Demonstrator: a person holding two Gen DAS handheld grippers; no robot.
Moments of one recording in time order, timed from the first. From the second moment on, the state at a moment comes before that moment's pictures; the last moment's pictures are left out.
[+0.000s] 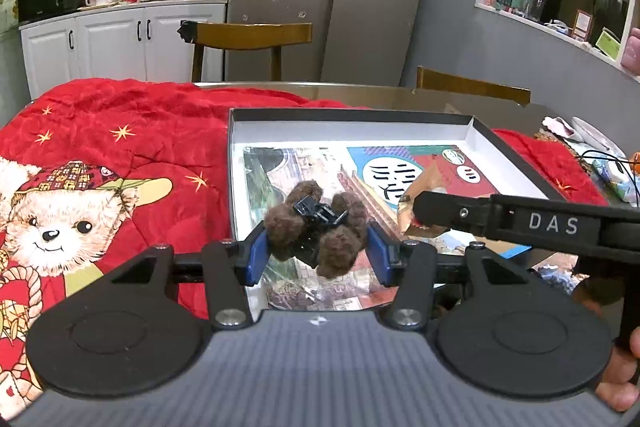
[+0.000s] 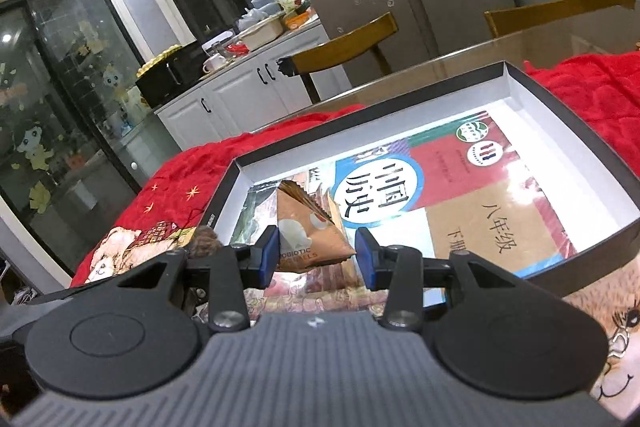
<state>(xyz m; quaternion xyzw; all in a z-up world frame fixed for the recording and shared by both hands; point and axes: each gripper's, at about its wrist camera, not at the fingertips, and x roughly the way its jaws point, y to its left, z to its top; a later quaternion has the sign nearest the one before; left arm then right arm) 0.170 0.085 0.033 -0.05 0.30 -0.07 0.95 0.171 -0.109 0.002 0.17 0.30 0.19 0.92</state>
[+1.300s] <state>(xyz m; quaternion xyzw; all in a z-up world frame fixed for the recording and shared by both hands) 0.170 0.074 0.031 -0.01 0.34 -0.07 0.94 0.162 -0.110 0.007 0.14 0.32 0.21 0.91</state>
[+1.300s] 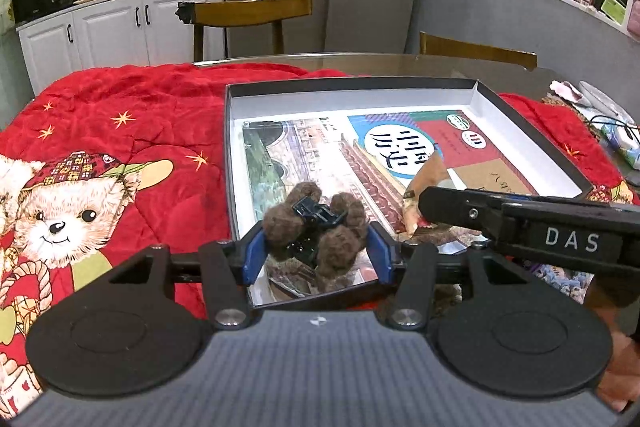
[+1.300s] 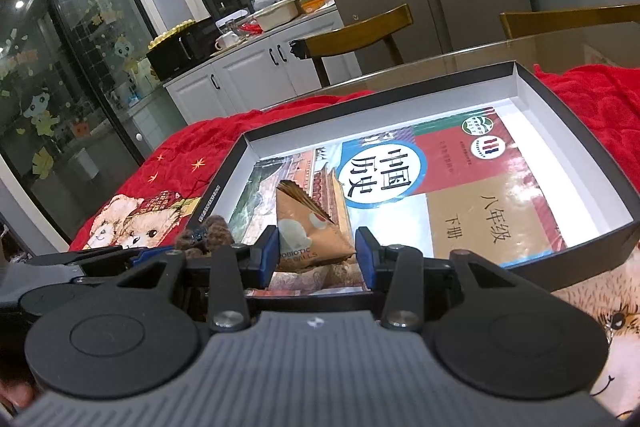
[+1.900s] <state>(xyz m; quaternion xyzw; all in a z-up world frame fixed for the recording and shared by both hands) 0.168 0.077 0.041 0.00 0.33 -0.08 0.94 0.161 -0.122 0.009 0.18 0.30 0.21 0.91</state>
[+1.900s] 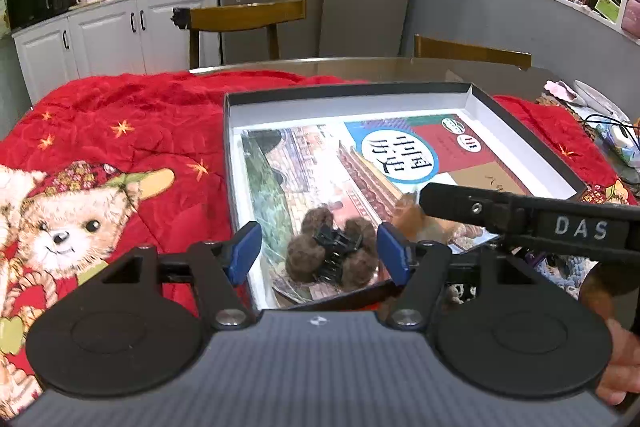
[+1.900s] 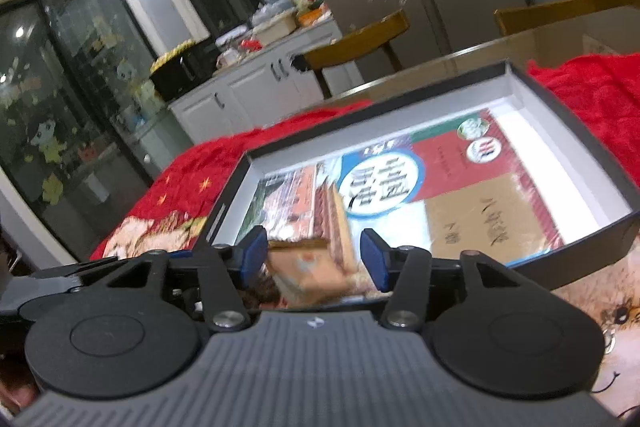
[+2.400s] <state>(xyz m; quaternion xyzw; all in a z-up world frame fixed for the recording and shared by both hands) 0.142 0.096 0.094 0.01 0.24 -0.04 0.97 0.137 -0.140 0.055 0.17 0.21 0.19 0.94</state>
